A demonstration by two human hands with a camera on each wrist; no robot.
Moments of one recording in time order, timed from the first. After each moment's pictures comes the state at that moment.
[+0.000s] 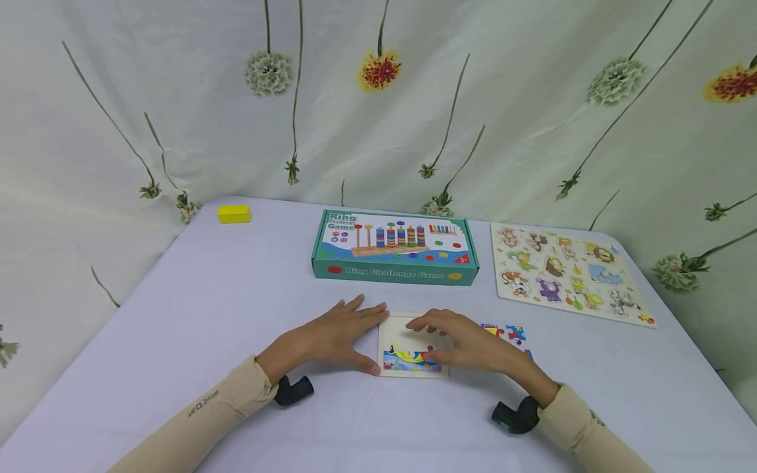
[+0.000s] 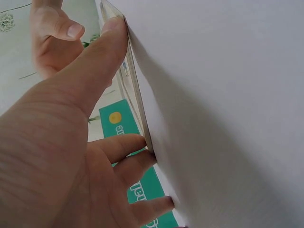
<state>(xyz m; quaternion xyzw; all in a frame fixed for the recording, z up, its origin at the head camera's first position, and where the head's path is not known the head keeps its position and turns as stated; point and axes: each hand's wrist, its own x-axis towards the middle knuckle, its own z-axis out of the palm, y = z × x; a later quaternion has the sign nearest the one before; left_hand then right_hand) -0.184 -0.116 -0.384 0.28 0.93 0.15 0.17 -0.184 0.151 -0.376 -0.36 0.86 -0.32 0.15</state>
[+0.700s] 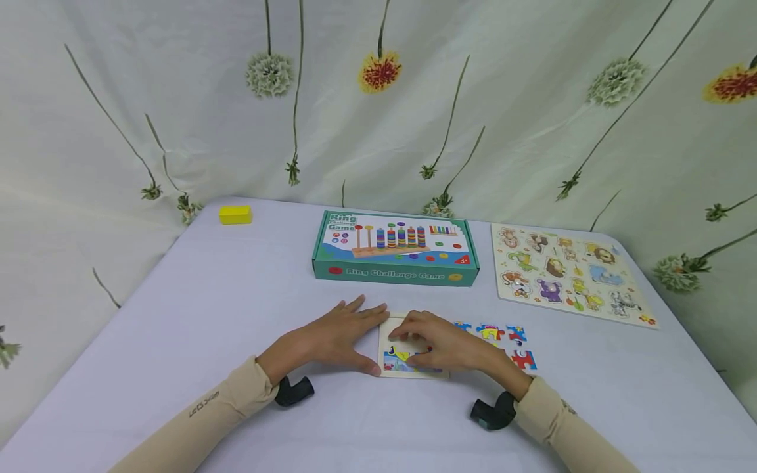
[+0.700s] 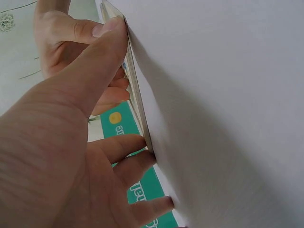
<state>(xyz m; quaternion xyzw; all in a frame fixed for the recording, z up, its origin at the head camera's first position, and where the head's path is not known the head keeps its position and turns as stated) -0.184 -0.117 -0.383 0.29 0.93 0.15 0.17 -0.192 0.122 -0.386 -0.40 0.86 -0.28 0.16</state>
